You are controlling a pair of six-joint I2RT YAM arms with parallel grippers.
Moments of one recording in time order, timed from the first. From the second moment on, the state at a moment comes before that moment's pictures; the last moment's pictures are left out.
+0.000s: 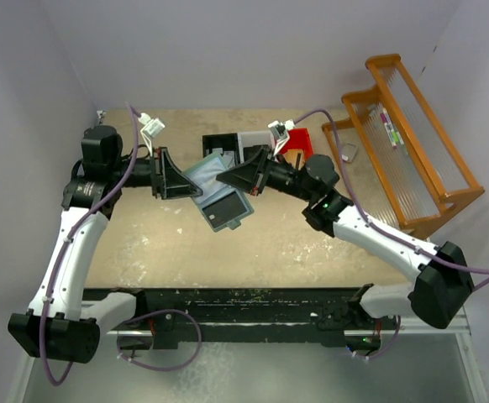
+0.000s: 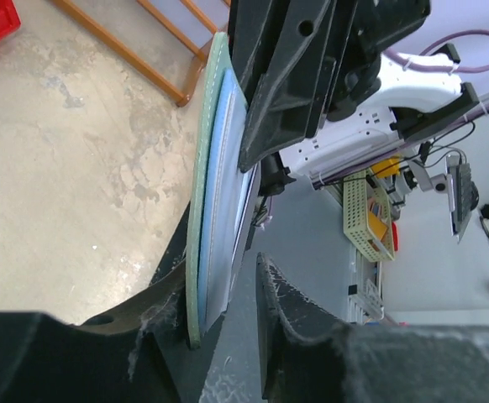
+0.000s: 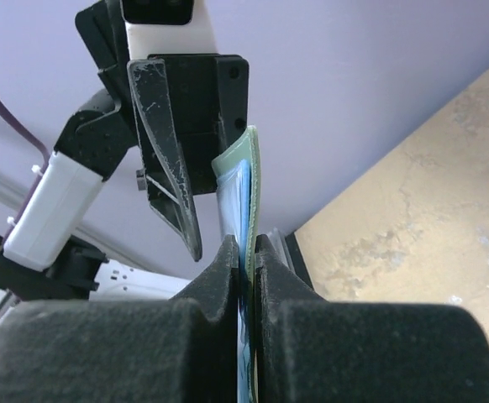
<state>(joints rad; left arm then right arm) -0.11 1.10 1.22 -0.56 1.26 -0.37 0.73 1.32 1.01 0.52 -0.51 0.87</state>
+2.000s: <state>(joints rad) -0.11 1.06 1.01 0.09 1.30 -0.98 0.81 1.36 0.86 1.03 -0.17 0.99</state>
